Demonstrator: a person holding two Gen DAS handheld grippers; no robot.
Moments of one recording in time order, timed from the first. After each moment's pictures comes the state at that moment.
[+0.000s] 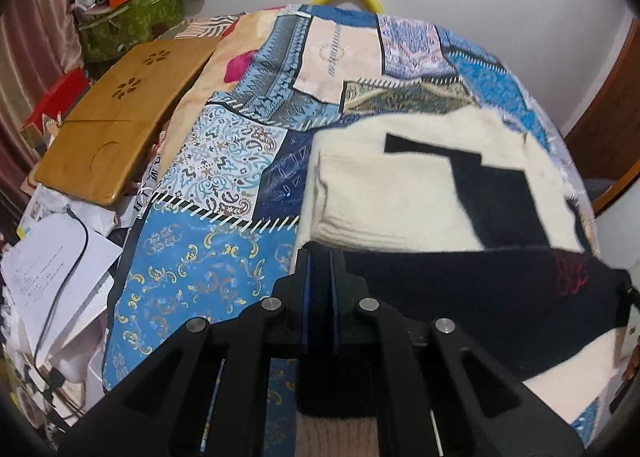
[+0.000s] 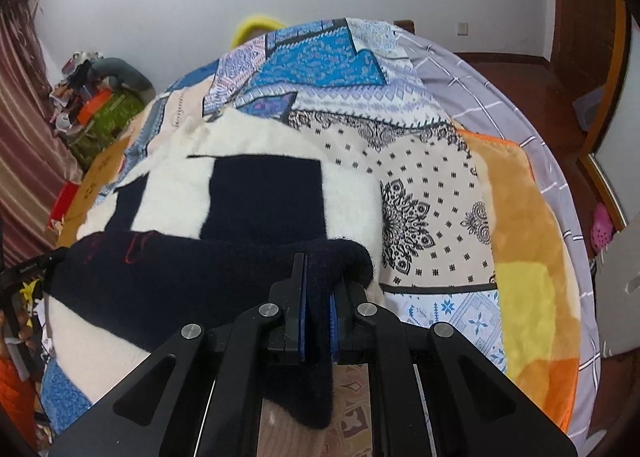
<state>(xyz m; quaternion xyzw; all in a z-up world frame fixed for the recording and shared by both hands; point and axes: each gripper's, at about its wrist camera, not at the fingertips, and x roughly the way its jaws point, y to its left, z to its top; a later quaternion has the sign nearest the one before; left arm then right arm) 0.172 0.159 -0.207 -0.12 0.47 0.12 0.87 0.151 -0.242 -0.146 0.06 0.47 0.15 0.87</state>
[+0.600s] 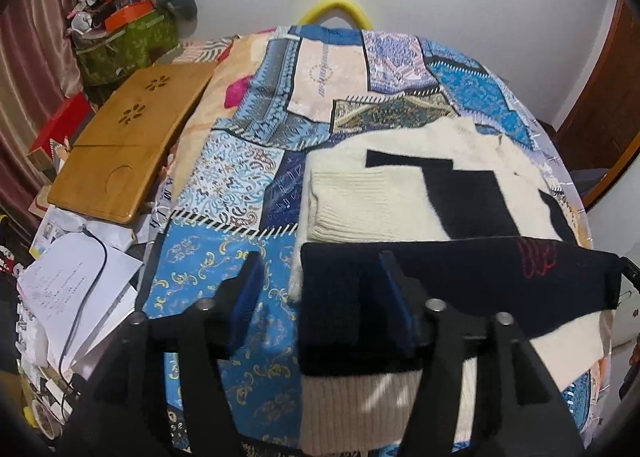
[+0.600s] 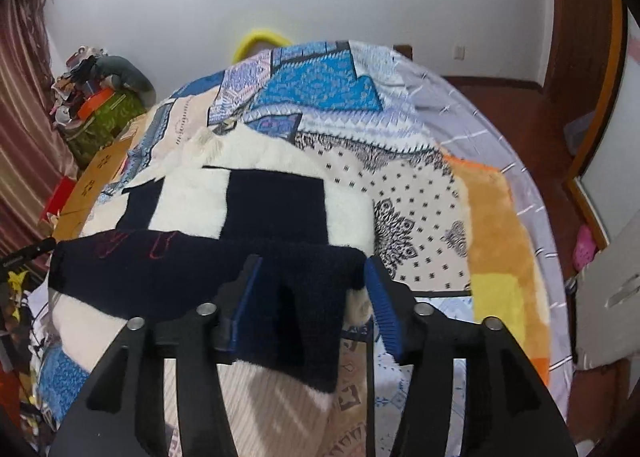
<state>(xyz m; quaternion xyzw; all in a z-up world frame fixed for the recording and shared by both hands) 0.144 0.149 -0.164 -0.09 0.45 0.11 0.88 0.126 -0.241 -0.108 0.03 0.44 0.14 0.89</state>
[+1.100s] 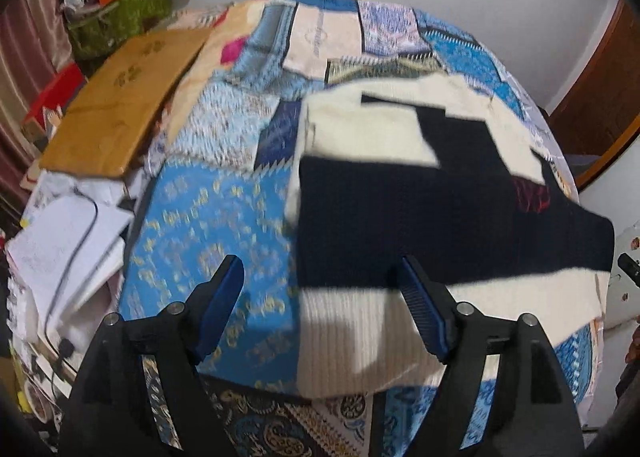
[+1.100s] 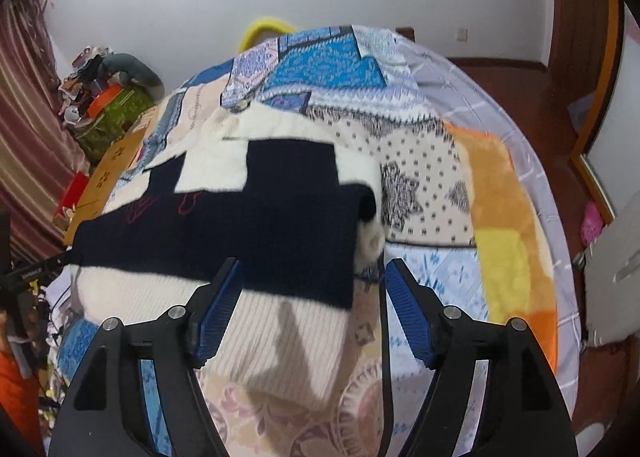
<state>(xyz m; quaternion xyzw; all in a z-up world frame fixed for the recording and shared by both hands) 0.109 0.144 -0.195 -0.12 0.50 0.09 0.86 0.093 -0.245 -0.116 0.06 0.47 0.15 0.87</state>
